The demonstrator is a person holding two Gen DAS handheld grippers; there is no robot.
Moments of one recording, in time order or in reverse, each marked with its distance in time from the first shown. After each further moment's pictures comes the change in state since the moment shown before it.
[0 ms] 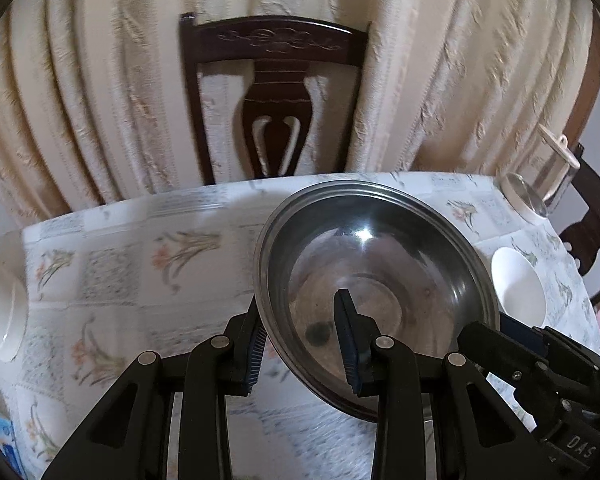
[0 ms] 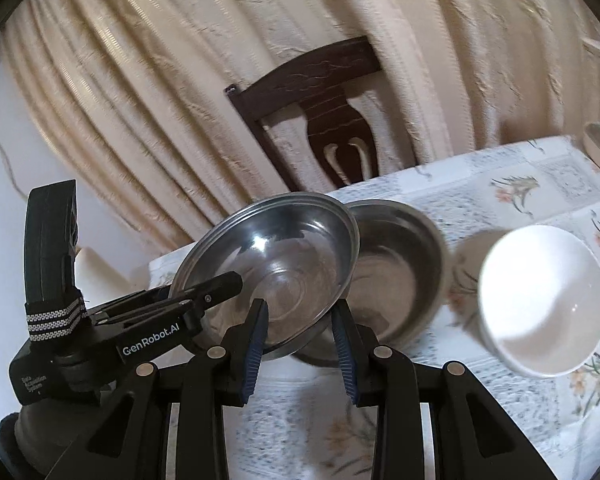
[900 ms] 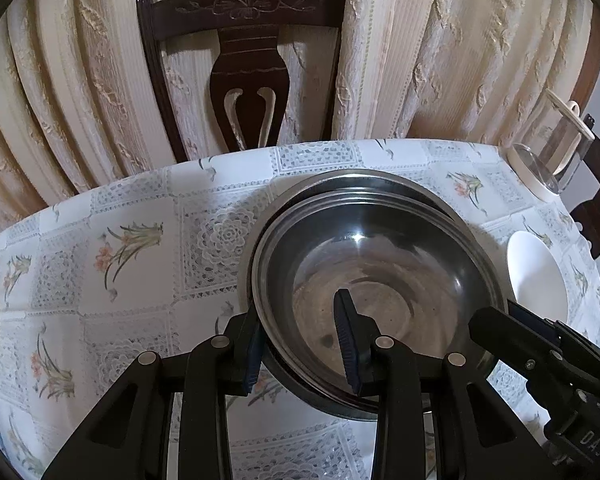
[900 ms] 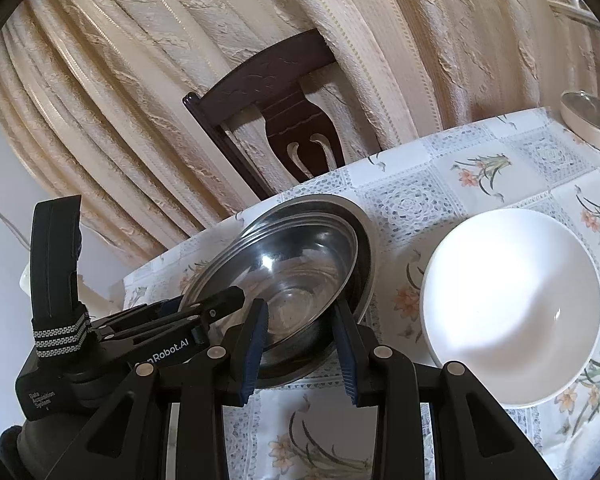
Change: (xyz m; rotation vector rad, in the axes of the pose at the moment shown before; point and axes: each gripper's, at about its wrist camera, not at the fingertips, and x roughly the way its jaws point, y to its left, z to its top) left arm 0.056 -0.034 0.003 0.037 0.081 0.004; right arm 0.008 -0.039 0.000 0.076 -0.003 -0.038
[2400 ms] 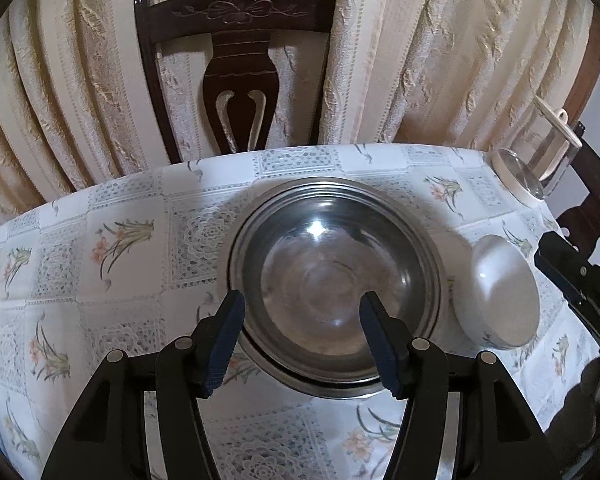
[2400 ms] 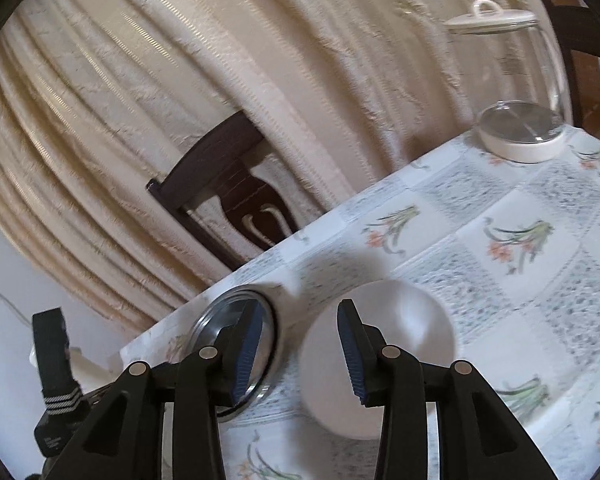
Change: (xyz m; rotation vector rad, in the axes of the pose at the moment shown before) left arm -0.022 -0.018 0.002 -0.020 0.010 -0.029; right arm -0.064 -0.062 0.026 0.171 -0.185 -0.069
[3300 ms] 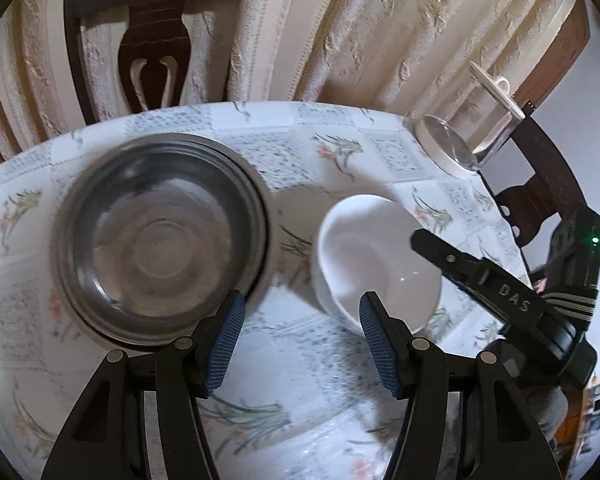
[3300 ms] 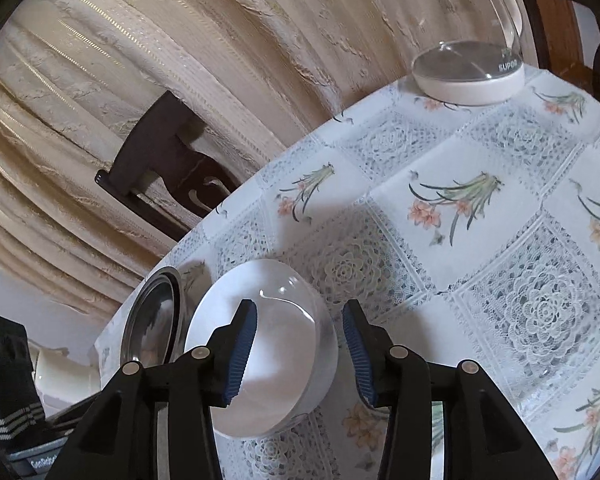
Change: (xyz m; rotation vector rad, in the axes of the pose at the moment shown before) left arm 0.012 -0.094 -0.009 -0.015 0.123 -0.227; right arm 0.018 -0.074 0.003 0.098 0.155 -0.066
